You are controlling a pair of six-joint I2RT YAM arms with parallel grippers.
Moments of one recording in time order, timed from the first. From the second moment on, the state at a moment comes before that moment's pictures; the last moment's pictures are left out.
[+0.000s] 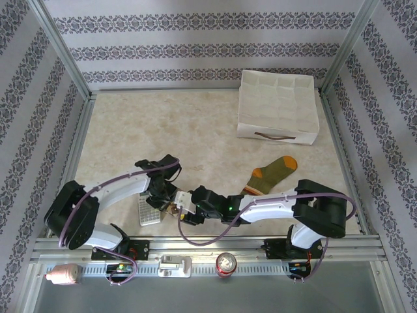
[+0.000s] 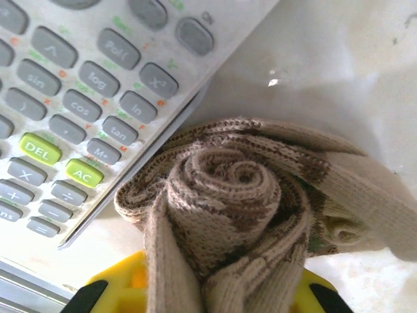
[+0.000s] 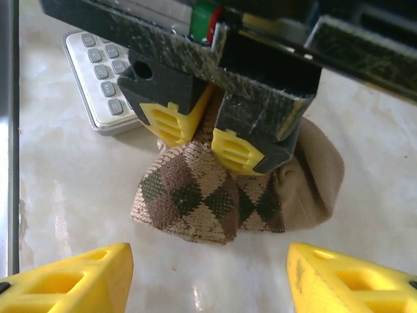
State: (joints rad) left arm -0.61 1.41 0.79 -0.88 0.18 -1.61; right arm 1.23 1.60 0.72 0.17 0.02 -0.14
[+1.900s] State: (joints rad) left arm -0.56 0.87 0.47 -0.69 0.00 -1.80; right arm 1.02 1.93 1.08 -0.02 -0.53 0.04
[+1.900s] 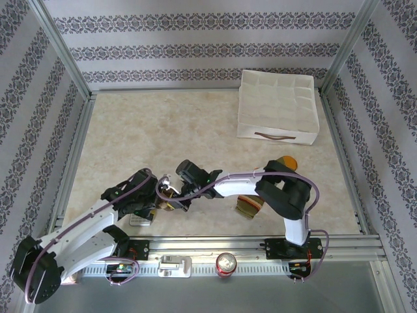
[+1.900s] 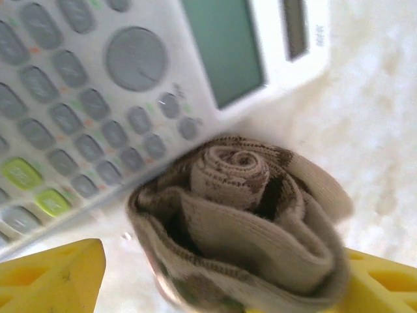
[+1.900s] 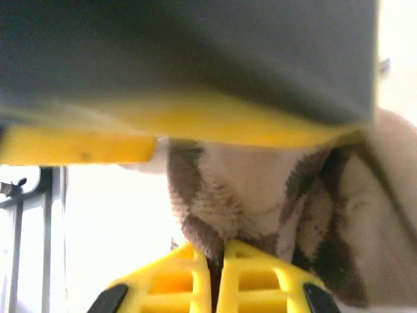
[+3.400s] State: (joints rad) left arm -0.54 0.85 0.49 -0.68 0.06 -1.66; right arm 0.88 2.07 1.20 -0.12 -0.86 0.36
